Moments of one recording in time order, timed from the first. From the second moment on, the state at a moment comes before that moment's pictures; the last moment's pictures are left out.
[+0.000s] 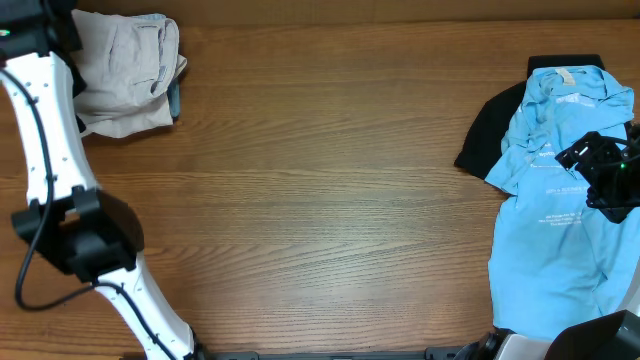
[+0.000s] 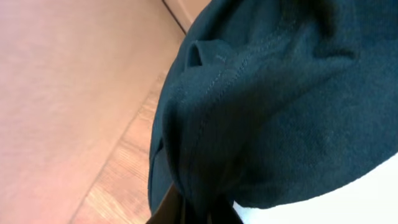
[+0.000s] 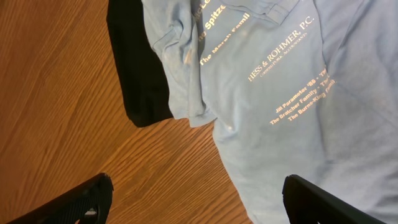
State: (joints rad) left arm 0.32 2.20 2.32 -0.83 -0.36 0.08; right arm -0.58 1.48 1.38 -1.14 -0.28 0.27
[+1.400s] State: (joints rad) left arm 0.11 2.08 2.75 -1.29 0.06 0.03; right arm -0.43 1.45 1.56 -1.22 -0.27 0.16
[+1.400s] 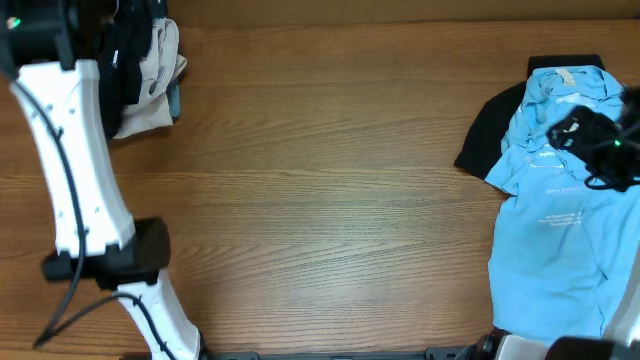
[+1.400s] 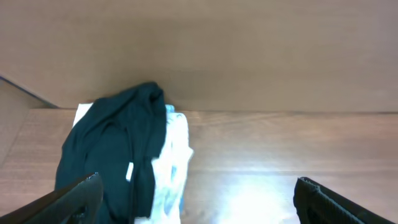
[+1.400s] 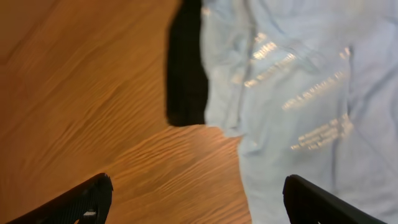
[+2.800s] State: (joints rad) left arm 0.10 2.05 2.76 -1.35 0.08 0.03; right arm -0.04 0.70 0.85 -0.39 -0.19 0.18
